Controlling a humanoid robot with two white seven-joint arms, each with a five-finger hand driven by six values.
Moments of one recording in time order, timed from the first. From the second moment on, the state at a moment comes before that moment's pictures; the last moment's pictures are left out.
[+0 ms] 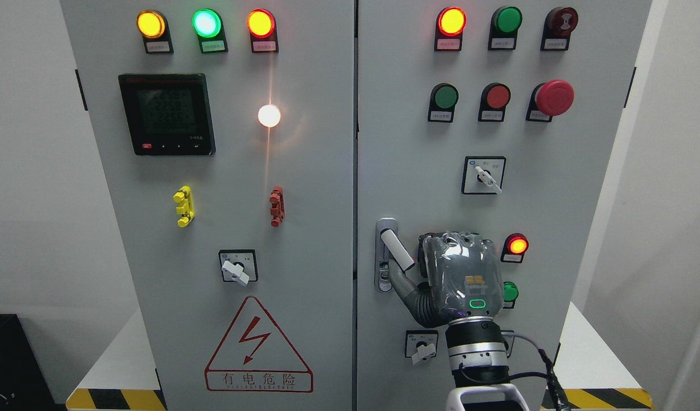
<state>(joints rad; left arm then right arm) 0.00 -0.10 -0.10 -0.07 0.07 -0.06 0.01 -0.51 0.12 0.25 -1.77 1.48 0.23 0.00</state>
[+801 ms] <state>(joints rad) 0.00 -0.10 -0.10 -0.07 0.07 -0.06 0.01 -0.51 0.12 0.24 -1.79 1.48 0.23 0.00</state>
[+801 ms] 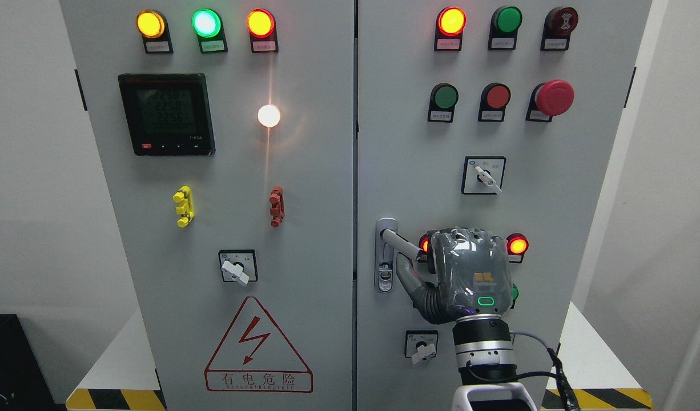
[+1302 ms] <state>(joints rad) 0.00 -0.10 -0.10 -0.07 0.07 -0.06 0.01 -0.51 0.12 0.23 -1.79 1.48 0.23 0.00</state>
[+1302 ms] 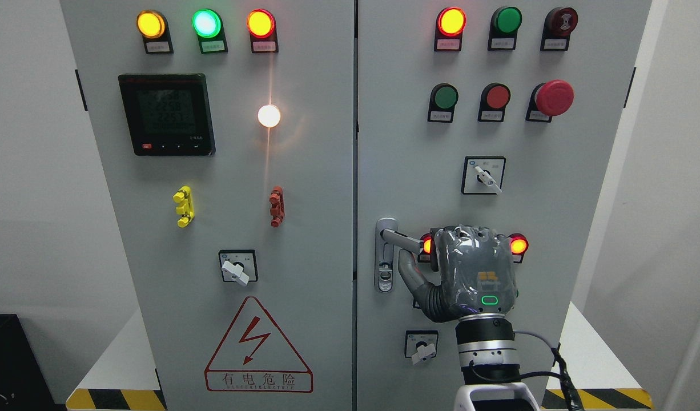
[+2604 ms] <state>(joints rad) 0.00 -0.10 -0.10 -0.07 0.07 -0.06 0.01 -0.19 0.11 -0.01 -2.01 1.28 -0.30 -0.06</state>
